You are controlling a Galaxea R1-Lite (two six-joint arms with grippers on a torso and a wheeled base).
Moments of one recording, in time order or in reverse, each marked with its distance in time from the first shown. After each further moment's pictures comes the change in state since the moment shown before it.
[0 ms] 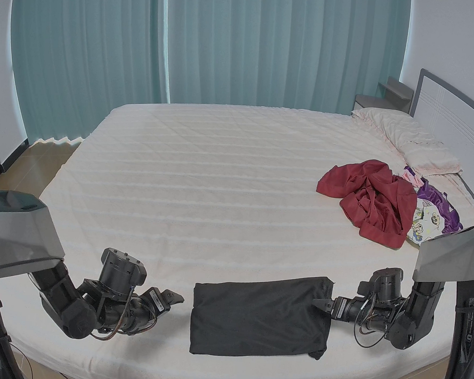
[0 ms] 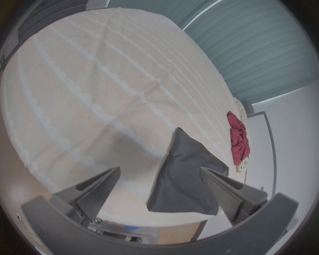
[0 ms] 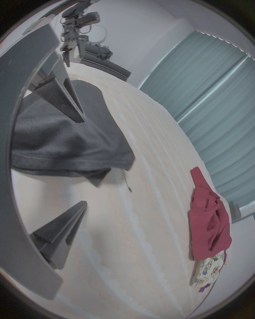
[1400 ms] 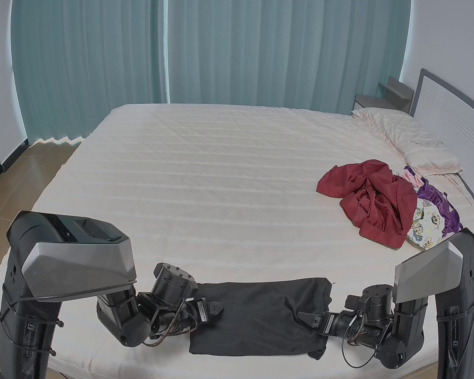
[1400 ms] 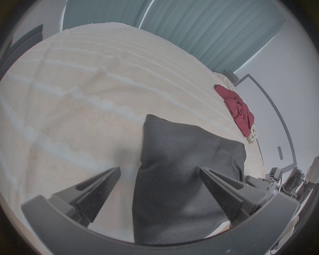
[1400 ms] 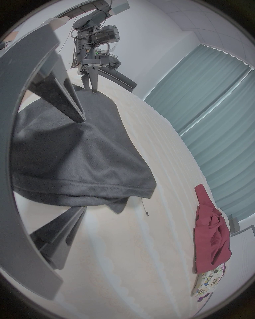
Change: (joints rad) left arm -0.124 0.318 -0.249 -0.132 0.089 0.291; right arm 0.099 0.116 0.104 -0.289 0.006 0.009
